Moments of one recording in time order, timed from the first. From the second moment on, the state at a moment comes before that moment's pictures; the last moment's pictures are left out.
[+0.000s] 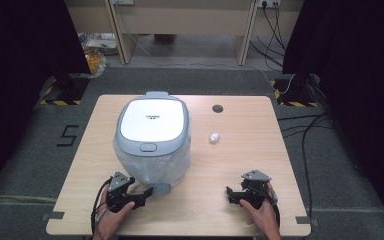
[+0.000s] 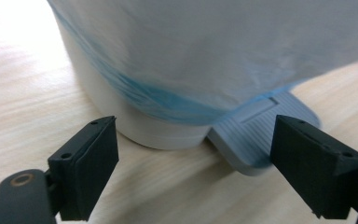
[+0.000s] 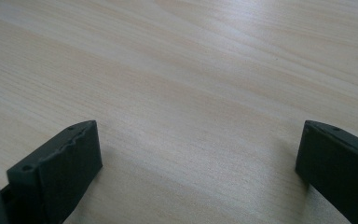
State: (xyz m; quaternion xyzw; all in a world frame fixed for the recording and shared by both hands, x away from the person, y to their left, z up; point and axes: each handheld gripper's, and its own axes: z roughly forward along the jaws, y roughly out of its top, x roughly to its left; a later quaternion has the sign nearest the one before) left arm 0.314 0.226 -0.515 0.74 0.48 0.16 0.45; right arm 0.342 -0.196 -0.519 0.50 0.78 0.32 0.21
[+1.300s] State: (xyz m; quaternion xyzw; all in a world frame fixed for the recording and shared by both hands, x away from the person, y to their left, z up) left arm 0.327 0.211 -0.522 0.75 0.50 0.20 0.38; right arm 0.341 -0.197 -0.519 0.50 0.78 0.32 0.21
